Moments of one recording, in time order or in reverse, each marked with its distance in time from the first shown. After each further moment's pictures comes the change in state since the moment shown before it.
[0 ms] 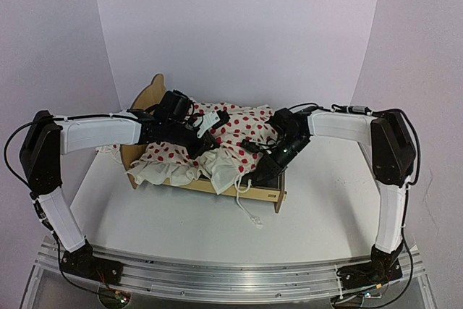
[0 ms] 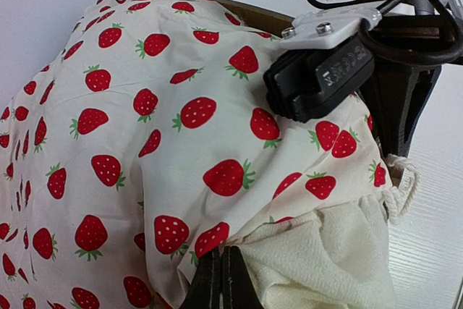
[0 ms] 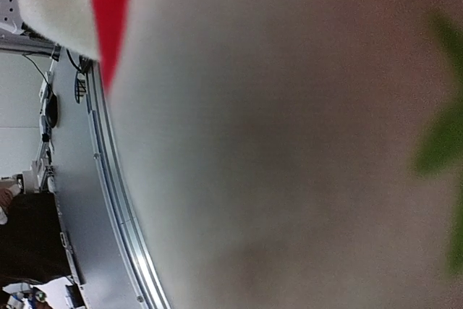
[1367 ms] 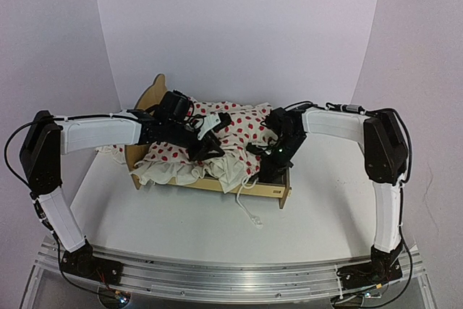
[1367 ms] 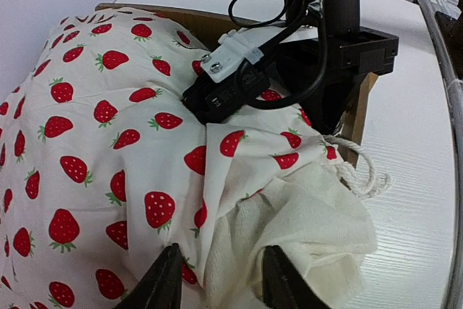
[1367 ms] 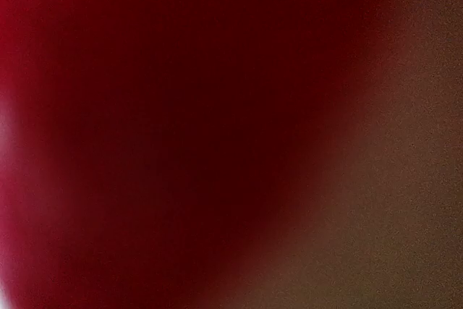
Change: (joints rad) left arm 0.000 0.000 -0.005 0.004 0.108 0.039; right arm 0.003 0.075 0.098 -0.095 0.285 0.192
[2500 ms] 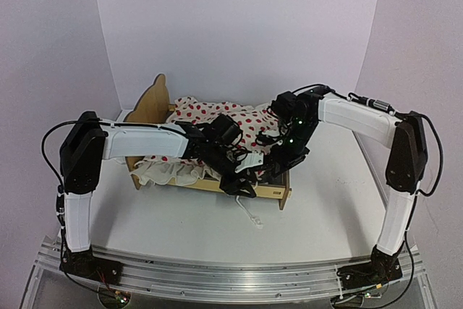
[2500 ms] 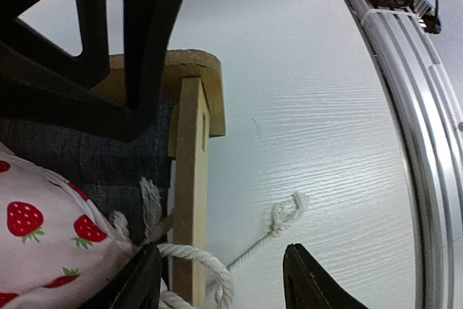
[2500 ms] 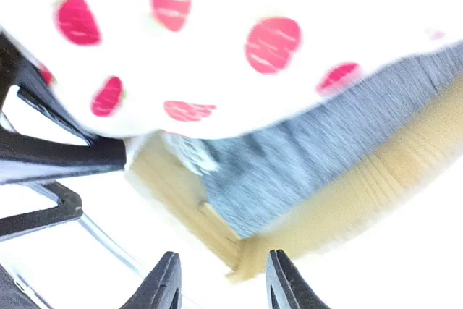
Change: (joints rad) left arm -0.230 0.284 0.258 -0.219 0.119 0.172; right arm 0.051 -0.193 0.038 -0.184 0.279 0.032
